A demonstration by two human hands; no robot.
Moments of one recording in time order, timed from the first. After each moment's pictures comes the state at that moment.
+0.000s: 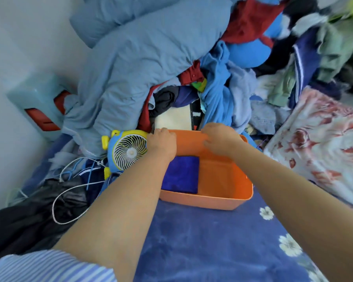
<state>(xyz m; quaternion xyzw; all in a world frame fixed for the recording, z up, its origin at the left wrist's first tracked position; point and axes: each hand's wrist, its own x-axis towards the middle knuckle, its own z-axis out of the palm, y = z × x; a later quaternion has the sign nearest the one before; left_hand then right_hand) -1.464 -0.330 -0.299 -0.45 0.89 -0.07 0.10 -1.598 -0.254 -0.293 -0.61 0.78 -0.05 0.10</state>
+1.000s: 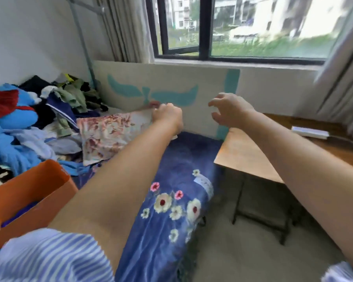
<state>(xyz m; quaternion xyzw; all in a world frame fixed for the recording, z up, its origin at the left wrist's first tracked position) -1.365 0.334 -0.100 0.09 0.99 -0.08 -0.08 -1.354 0.498 -0.095 -0.12 0.98 -0.02 -0.15</state>
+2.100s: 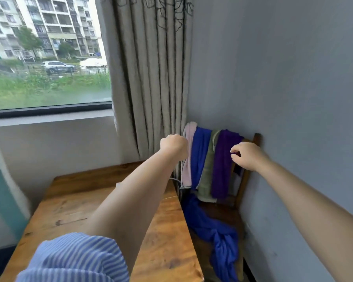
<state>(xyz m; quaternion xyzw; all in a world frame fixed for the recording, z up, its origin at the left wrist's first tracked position) -1.444 1.116 -0.133 0.49 0.87 0.01 -0.04 -1.274 1.238 -0.155 0.36 0.92 -0.08 -0.11</state>
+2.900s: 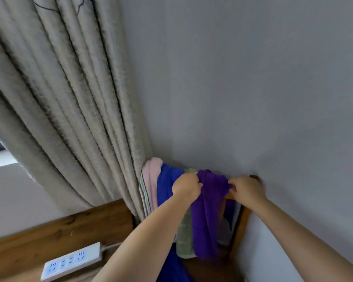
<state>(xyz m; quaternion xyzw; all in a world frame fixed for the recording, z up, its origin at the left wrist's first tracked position) -1.489 1.447 -0.218 0.48 0.85 0.13 0.17 -1.343 1.544 -0.245 0.41 0.91 -0.06 -0.08</state>
